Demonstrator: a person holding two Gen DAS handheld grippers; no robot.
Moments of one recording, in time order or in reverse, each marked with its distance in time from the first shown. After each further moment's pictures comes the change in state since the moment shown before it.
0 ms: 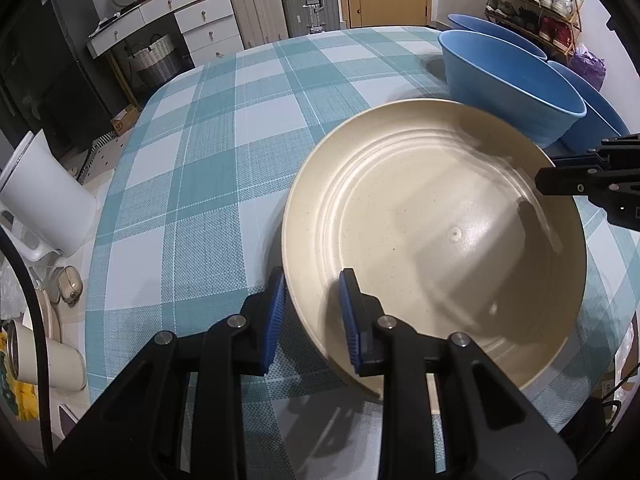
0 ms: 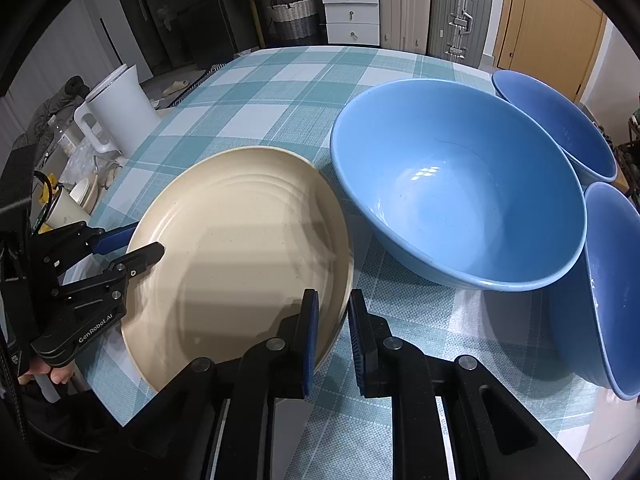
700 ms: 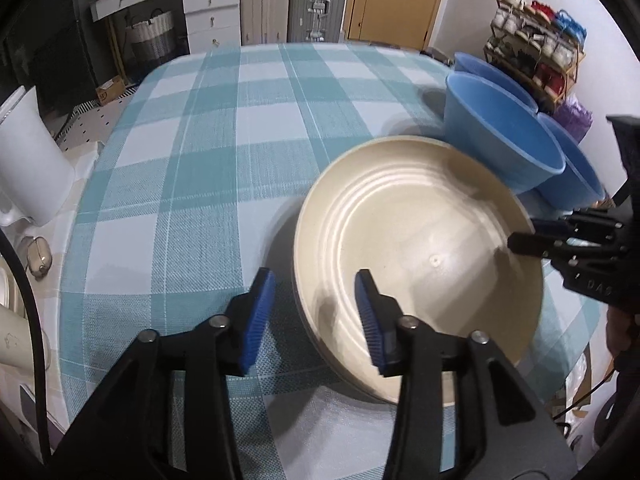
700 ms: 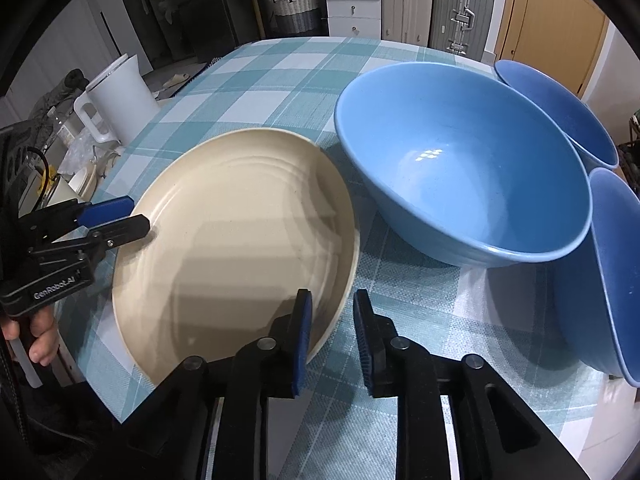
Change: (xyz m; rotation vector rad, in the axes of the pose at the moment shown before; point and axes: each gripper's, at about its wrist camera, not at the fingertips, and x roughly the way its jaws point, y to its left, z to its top) left arm -0.017 0.032 0.005 -0.149 -0.030 -0.155; right arm 0.004 0.003 -0.013 -0.005 0.015 -0.001
